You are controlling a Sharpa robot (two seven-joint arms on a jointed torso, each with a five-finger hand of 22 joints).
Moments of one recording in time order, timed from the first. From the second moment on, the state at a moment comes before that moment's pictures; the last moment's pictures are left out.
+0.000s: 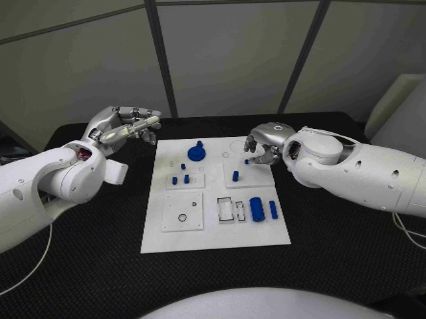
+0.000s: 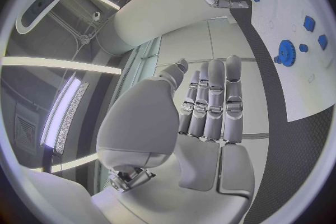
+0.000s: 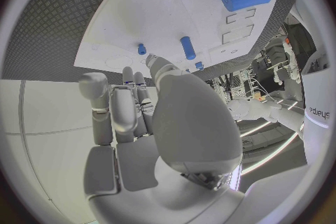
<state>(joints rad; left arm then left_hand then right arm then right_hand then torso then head) 1.08 -0.89 0.14 1.46 -0.26 -0.17 0.35 1.37 -0.11 0.30 0.06 0.14 1.03 0.16 0.14 0.09 1.07 0.09 0.36 0.19 1.07 0.02 1.03 0.44 0.20 1.10 0.13 0.35 1.22 1.10 -0.79 0.07 1.43 -1.78 -0.18 -0.22 1.48 -0.17 0.27 0.21 0.23 0.97 0.16 0.13 0.07 1.02 0.10 0.24 0.16 1.47 0.01 1.25 1.19 0.14 1.22 0.11 1.15 0.97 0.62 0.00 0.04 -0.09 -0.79</state>
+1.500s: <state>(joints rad) 1.08 -0.89 0.14 1.47 -0.22 -0.17 0.37 1.40 -0.10 0.30 0.06 0.14 1.03 0.17 0.14 0.09 1.05 0.10 0.37 0.19 1.07 0.03 1.02 0.44 0.20 1.11 0.13 0.34 1.20 1.08 -0.71 0.07 1.35 -1.79 -0.11 -0.20 1.52 -0.15 0.40 0.13 0.23 1.02 0.16 0.12 0.07 1.08 0.10 0.22 0.08 1.47 0.01 1.32 1.25 0.11 1.27 0.11 1.27 1.11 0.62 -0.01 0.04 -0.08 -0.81</state>
